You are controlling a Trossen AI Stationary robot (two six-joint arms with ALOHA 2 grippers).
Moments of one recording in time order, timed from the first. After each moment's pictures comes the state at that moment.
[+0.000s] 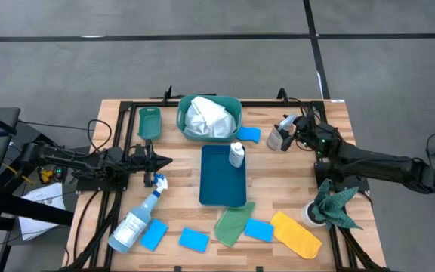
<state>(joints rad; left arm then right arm) -0.09 0.38 0.01 0.37 -0.25 -0.19 -0.46 0.58 0.18 0.23 0.28 0.00</state>
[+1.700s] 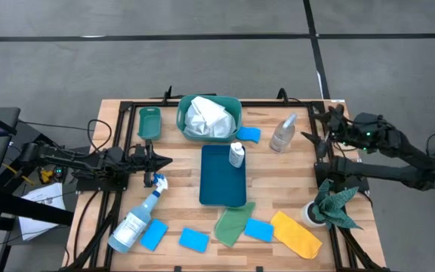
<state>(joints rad) -0.09 0.38 0.01 0.37 -0.25 -0.19 -0.27 0.37 0.83 -0.80 0.26 -0.13</state>
